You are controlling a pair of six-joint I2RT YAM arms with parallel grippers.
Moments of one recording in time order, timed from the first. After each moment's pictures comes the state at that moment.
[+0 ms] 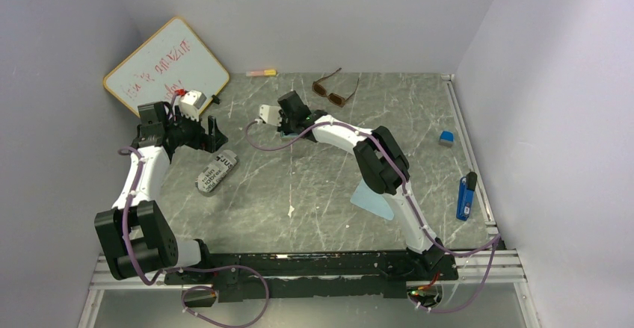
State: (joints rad) left arm 0.25 1.32 0.95 -0.34 0.71 0.29; right arm 0.73 2.36 1.86 -0.22 0.17 -0.87
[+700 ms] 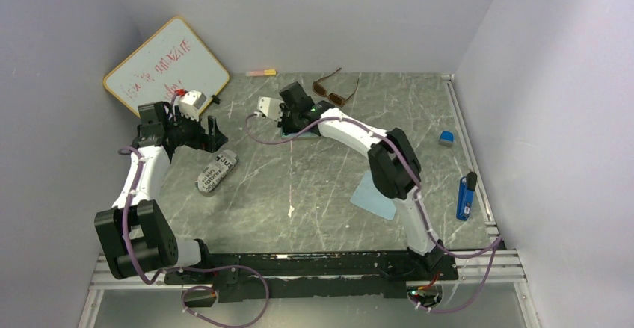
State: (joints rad) left arm 0.25 1.32 0.95 -0.34 0.71 0.29; right arm 0.74 2.25 1.89 -0.40 0.11 -0.81
